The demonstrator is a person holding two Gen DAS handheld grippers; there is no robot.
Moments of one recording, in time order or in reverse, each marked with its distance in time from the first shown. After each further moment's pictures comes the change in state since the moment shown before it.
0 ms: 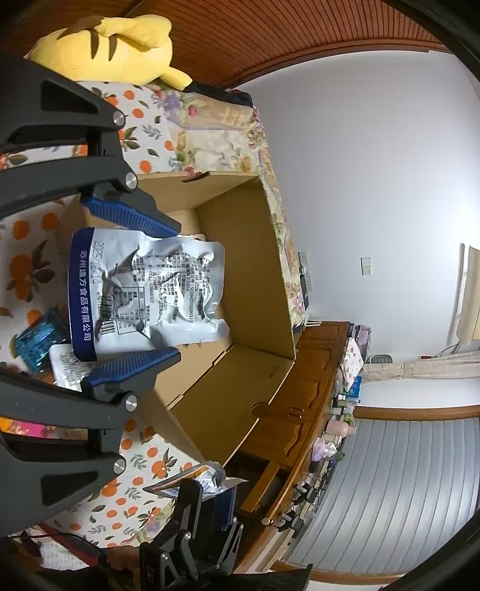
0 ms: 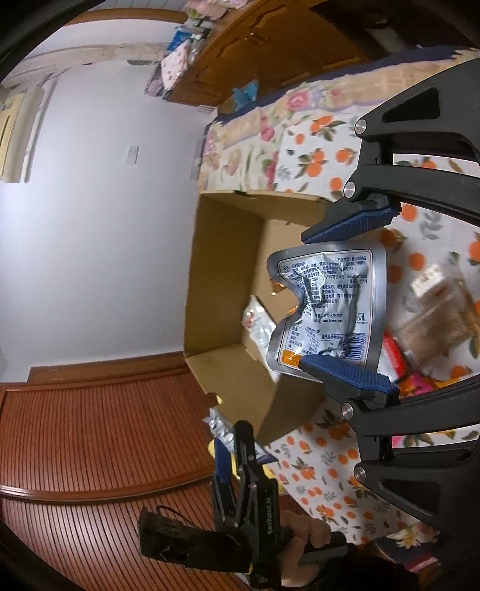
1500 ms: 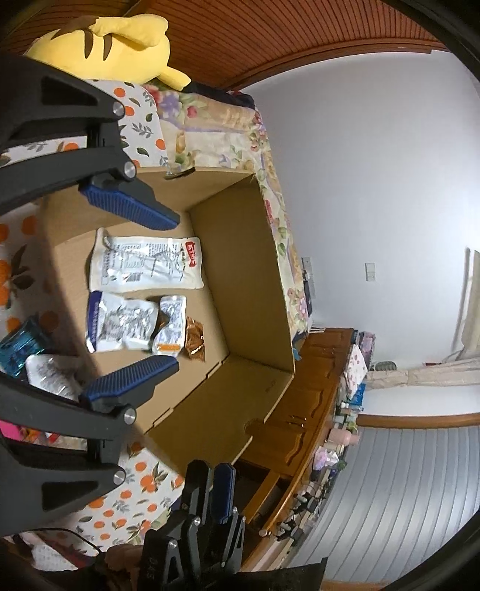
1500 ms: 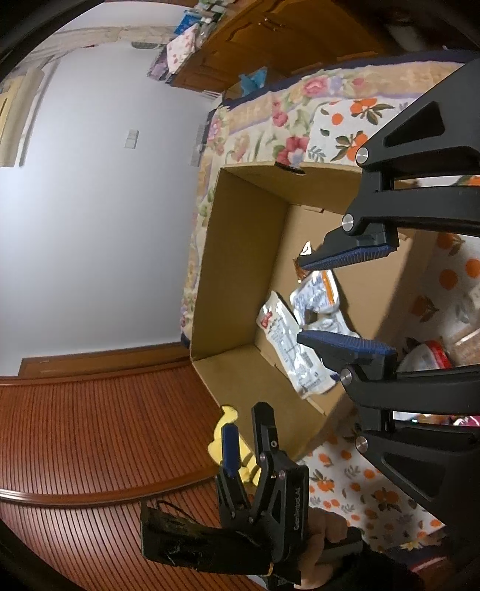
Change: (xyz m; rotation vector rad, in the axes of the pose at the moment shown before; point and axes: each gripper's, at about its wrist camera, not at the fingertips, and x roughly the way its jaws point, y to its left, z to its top) left arm 0.020 0.005 0.011 -0.011 0.013 0.019; right arm 0.040 -0.005 0.028 -0.021 0.032 0.038
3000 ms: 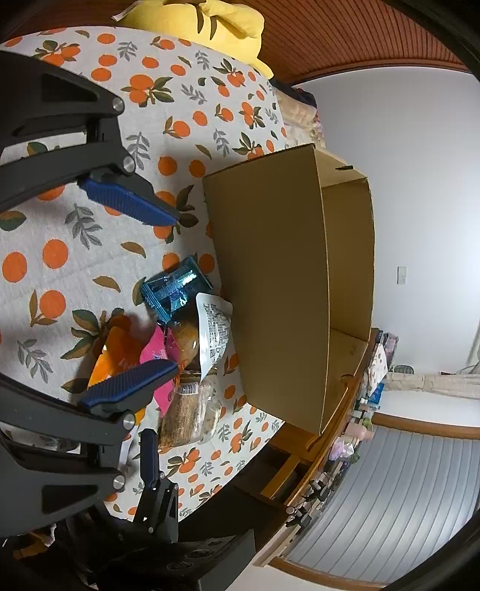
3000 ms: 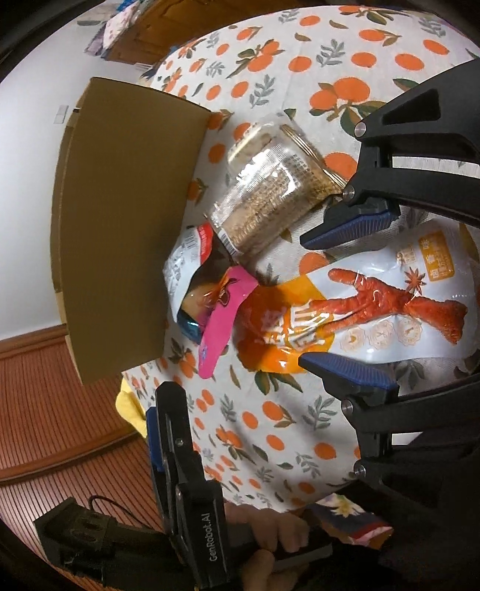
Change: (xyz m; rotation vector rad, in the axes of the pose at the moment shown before) left arm -0.048 -0.042 -0.132 -0.115 0.098 -0.043; right arm -0.016 0.084 -0.161 0.052 0.274 0.124
